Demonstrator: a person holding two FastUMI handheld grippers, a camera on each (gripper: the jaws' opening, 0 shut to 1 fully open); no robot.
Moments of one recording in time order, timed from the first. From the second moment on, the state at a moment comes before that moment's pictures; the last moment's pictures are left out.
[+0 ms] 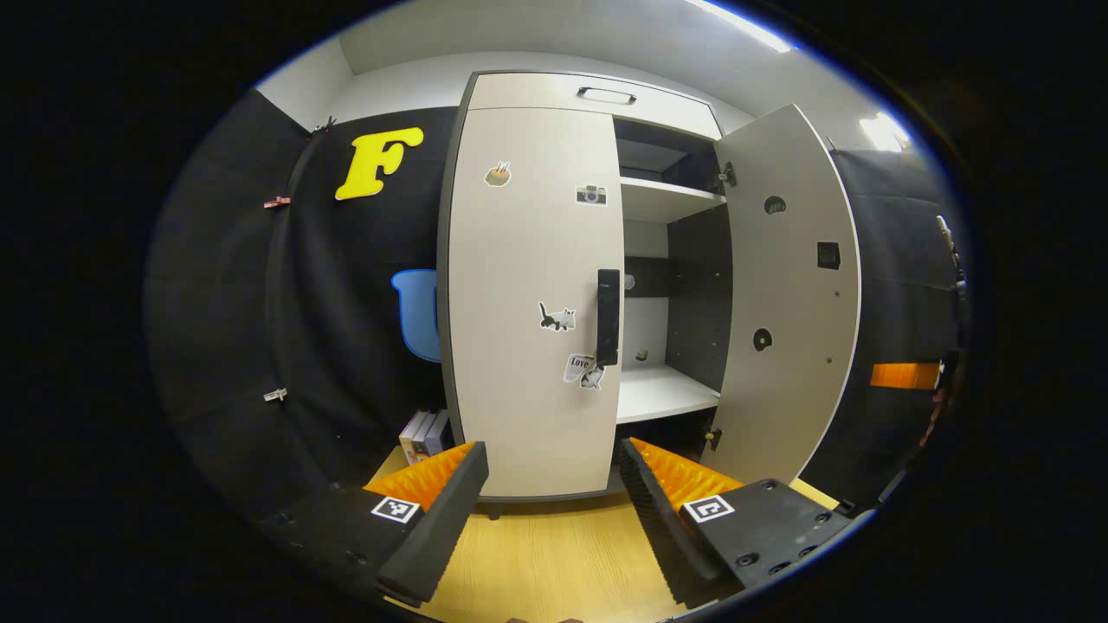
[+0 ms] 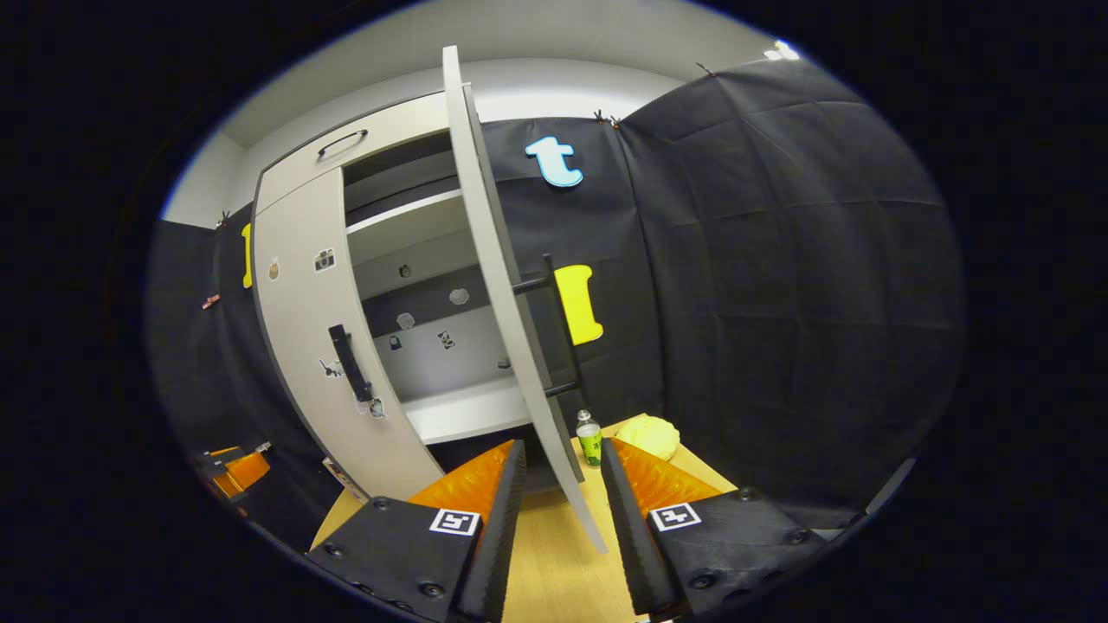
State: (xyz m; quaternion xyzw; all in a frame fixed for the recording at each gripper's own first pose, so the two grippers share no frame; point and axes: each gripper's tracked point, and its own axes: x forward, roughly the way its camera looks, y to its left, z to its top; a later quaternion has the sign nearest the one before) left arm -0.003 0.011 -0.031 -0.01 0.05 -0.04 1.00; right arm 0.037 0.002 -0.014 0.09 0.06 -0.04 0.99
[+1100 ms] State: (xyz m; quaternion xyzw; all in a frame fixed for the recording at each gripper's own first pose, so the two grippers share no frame) left arm 0.227 -0.057 0.022 0.00 0.02 -0.03 1.00; right arm 0.081 0.109 -0.042 0.04 0.06 0.12 0.99
